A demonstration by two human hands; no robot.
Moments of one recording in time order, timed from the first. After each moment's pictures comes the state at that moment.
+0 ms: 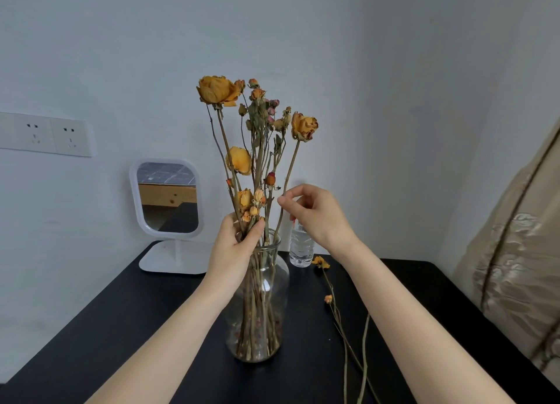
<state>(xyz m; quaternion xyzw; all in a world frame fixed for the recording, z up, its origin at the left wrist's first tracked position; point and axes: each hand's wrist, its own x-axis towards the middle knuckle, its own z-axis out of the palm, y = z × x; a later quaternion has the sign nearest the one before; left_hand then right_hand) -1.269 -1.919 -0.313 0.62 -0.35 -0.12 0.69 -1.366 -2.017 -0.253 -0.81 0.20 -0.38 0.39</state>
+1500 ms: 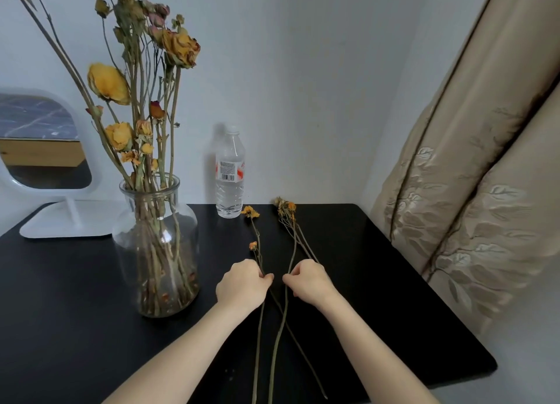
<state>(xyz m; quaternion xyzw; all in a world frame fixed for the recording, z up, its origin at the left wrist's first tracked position) -1.378 -2.003 -0.434 0.85 -0.44 -0.15 0.25 -1.485 -2.074 -0.421 -0.76 0.54 -0.08 0.34</state>
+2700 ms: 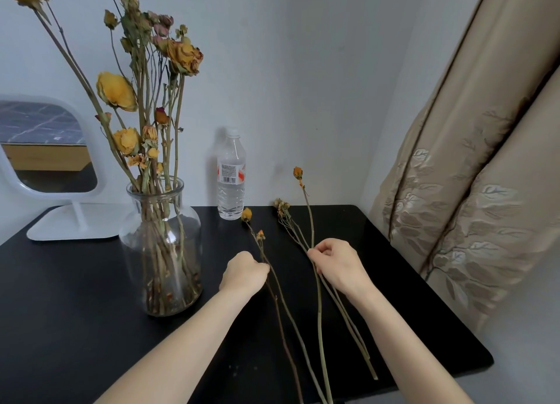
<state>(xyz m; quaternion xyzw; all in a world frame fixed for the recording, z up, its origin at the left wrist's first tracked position) -1.369 -2.019 -0.429 0.83 -0.33 -0.25 0.37 -1.522 -2.062 -0.375 -0.75 0.51 -0.25 0.34</state>
